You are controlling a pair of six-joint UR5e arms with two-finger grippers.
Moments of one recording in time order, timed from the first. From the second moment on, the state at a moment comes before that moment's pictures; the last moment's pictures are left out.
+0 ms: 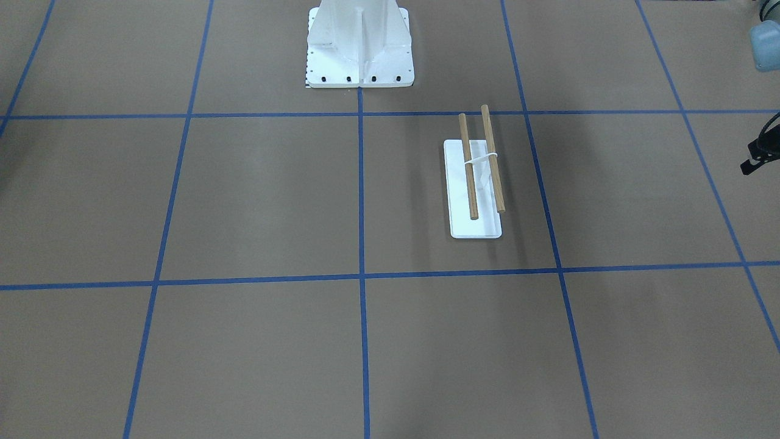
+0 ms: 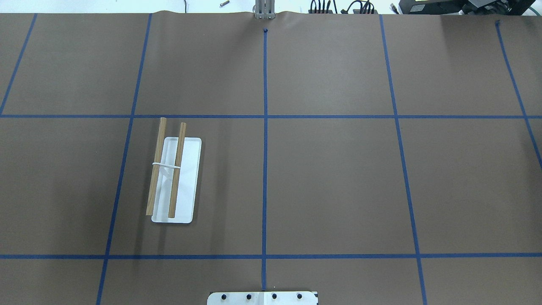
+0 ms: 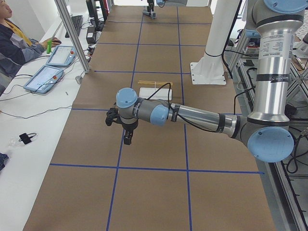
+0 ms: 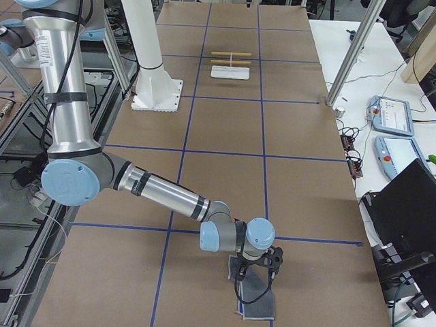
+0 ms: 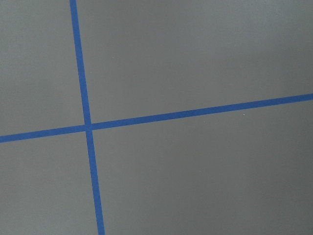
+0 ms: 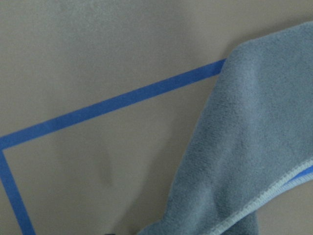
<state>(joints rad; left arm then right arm) -1.40 -1.57 -1.75 -1.68 -2.37 -0.19 1.49 -1.46 1.05 -1.17 2.32 0.41</state>
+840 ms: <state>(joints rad) -1.40 -1.57 -1.77 -1.68 -2.36 -0.19 1.48 -1.43 0.99 -1.14 2.32 0.45</state>
